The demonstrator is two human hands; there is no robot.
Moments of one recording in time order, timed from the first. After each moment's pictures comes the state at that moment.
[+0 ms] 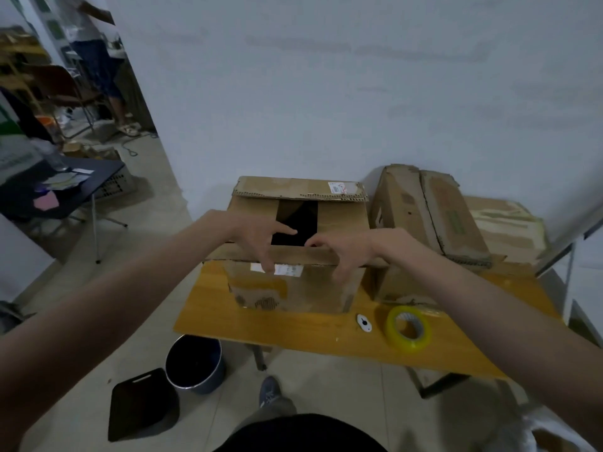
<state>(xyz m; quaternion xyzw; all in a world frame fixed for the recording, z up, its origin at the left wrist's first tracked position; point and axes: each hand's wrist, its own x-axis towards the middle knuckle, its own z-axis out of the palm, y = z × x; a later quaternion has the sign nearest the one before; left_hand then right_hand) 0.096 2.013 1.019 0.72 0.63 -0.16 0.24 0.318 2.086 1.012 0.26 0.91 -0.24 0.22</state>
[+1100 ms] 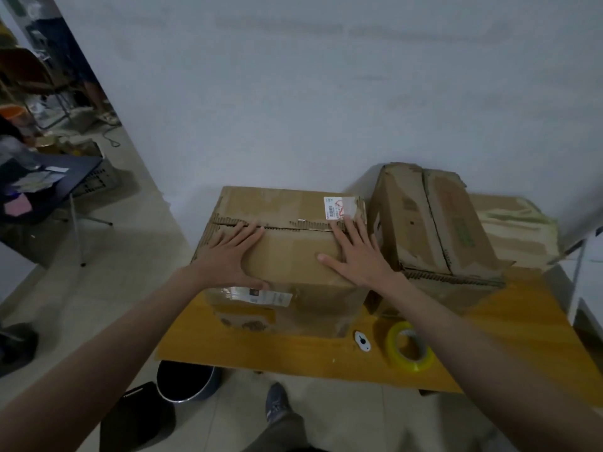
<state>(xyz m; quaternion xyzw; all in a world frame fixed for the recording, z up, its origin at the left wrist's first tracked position) 0.032 2.054 0.911 0.72 0.69 -0.02 0.12 0.332 2.180 0.904 0.44 0.88 -0.16 -0.01</state>
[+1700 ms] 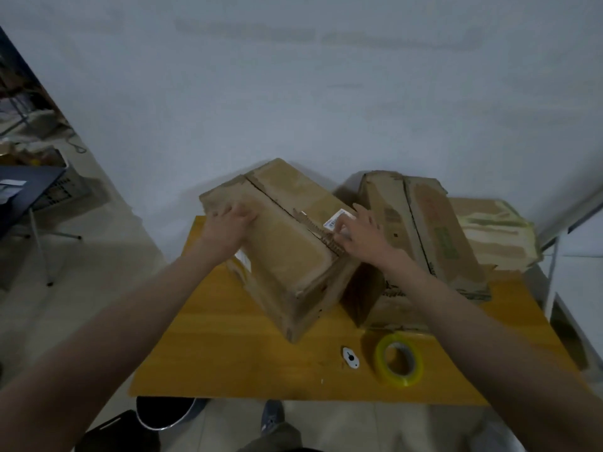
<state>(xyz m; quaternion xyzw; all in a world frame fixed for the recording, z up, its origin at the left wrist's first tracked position) 0.050 2.171 0.951 0.67 0.73 -0.10 0.00 0.336 2.265 0.937 0.52 0.84 -0.18 -0.03</state>
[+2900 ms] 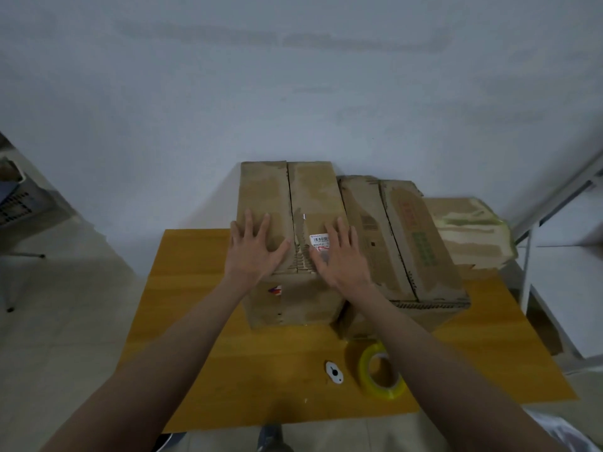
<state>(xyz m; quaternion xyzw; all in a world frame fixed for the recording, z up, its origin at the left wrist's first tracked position) 0.142 2.227 0.899 0.59 0.79 0.09 0.12 0.347 2.263 0.896 0.58 0.80 -0.14 -0.07</state>
